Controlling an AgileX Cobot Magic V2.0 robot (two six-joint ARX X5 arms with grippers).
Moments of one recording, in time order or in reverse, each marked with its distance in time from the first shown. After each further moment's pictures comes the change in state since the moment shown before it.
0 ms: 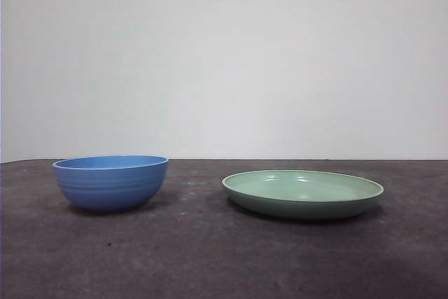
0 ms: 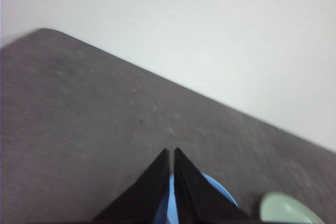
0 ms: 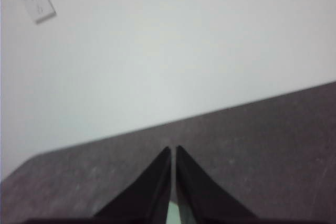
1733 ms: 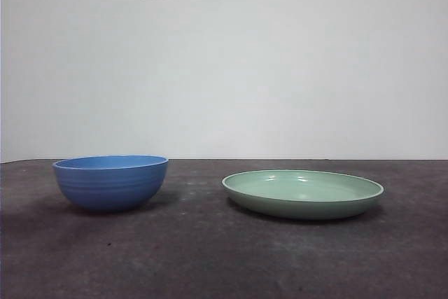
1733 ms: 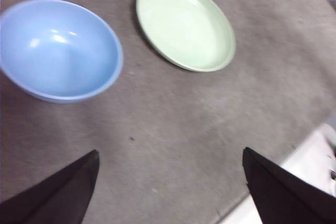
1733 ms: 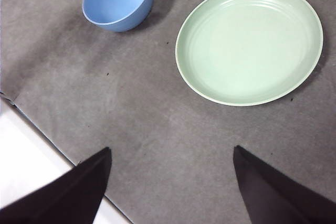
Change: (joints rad) left arm -0.282 0.472 0.352 -0.510 0.329 0.394; right arm 0.312 0.621 0.523 -0.808 -0.247 -0.433
